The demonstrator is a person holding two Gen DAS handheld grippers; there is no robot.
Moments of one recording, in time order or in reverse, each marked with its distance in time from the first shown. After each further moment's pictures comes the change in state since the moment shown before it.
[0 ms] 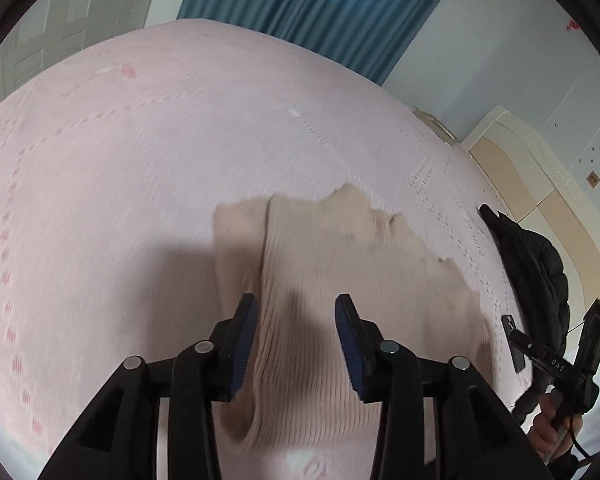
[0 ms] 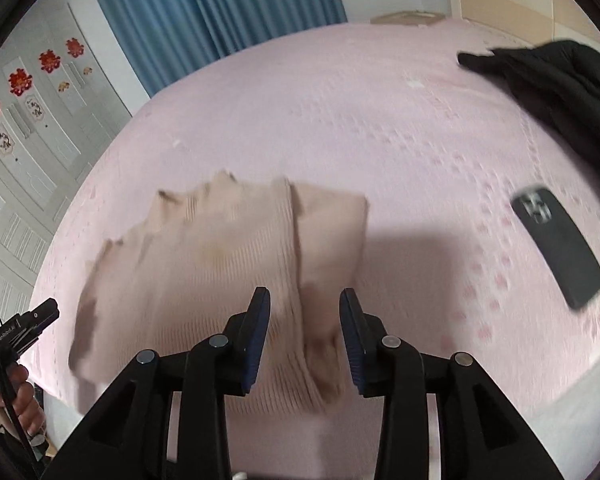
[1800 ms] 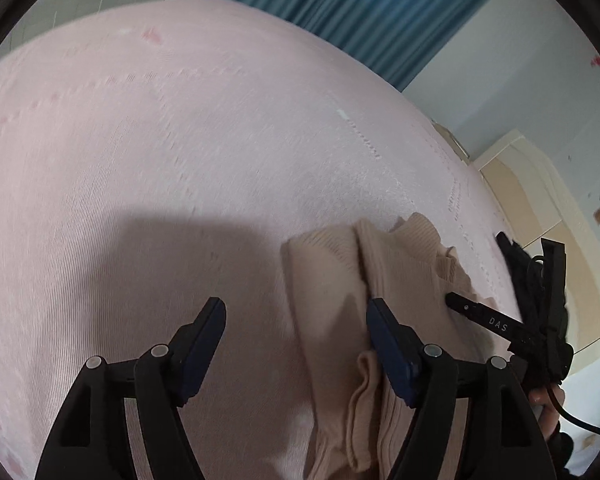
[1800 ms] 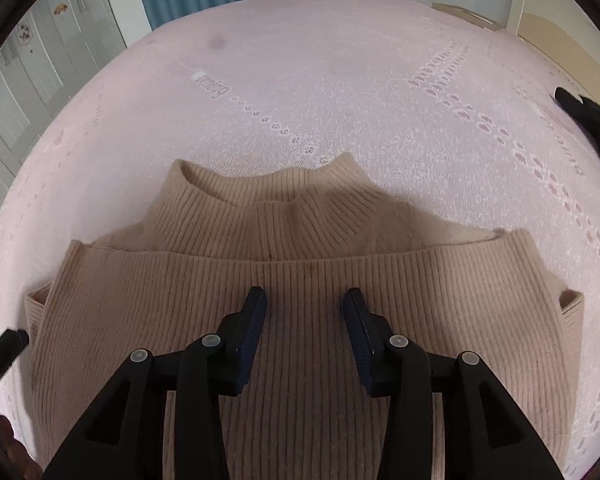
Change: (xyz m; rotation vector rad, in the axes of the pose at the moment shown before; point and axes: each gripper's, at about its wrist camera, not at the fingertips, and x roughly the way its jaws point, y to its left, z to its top) left arm 0.049 0.100 0.022 -0.132 0.034 -0.058; right arm 0.183 0.158 0.049 -0.176 0.159 -0.132
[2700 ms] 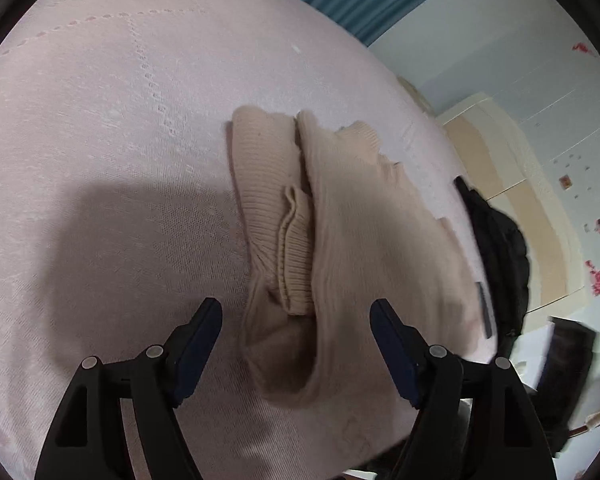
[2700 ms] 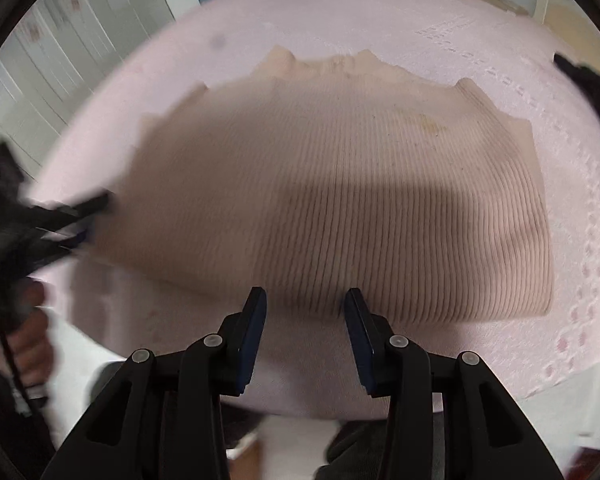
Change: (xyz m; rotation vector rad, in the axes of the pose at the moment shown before) left arm -0.012 -0.022 -0.064 0.042 0.168 -0.114; right arm -0.119 -0.019 -0.168 -0.045 0.059 0.197
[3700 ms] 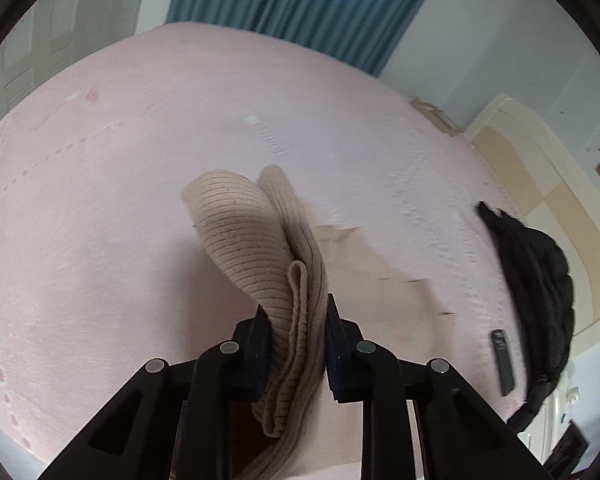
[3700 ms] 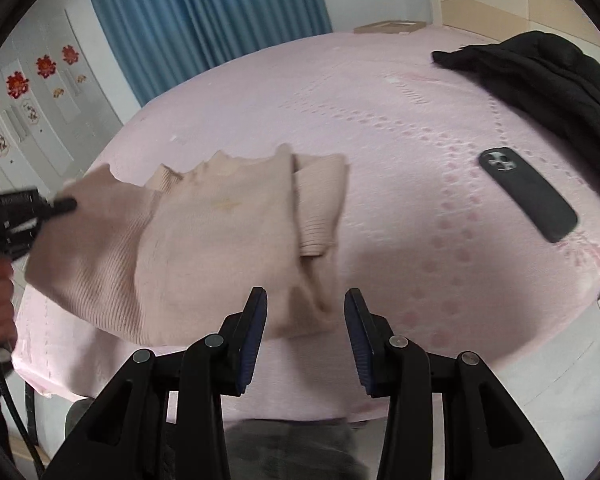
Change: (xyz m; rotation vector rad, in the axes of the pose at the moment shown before) left arm 0.002 -0.181 0.053 0.108 -0.166 0.216; right arm -0.081 -0.135 -0.033 0.233 -0.284 -0.105
